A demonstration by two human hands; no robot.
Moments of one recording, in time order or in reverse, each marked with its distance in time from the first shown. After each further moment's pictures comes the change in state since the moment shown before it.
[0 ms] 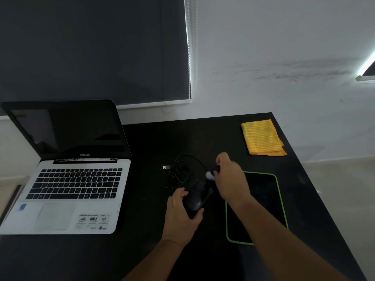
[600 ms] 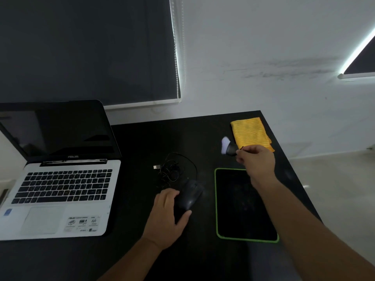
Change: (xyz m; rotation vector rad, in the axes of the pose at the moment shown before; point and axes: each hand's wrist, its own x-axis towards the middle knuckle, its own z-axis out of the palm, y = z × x) left_hand -0.001 -0.010 -0.028 0.272 -0.062 0.344; right_hand 0.029 0.060 -0.059 0.698 0.299 0.511
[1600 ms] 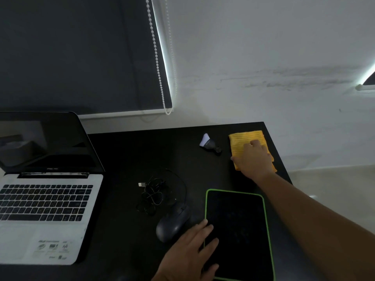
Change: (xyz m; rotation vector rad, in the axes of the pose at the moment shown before) left_hand 0.021 0.047 0.085 0.271 -0.184 0.508; right_hand 0.145 0.009 0.013 -1.206 -0.134 -0.421
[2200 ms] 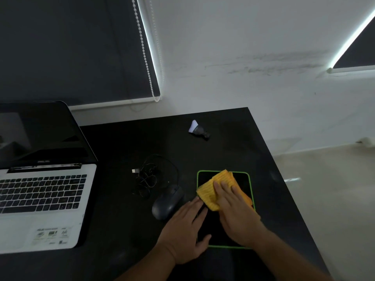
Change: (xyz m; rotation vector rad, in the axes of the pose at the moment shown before) left_hand 0.005 0.012 -0.013 -0.054 -0.114 -0.120; right_hand -0.218 0.027 0.055 0.083 -0.115 -0.642
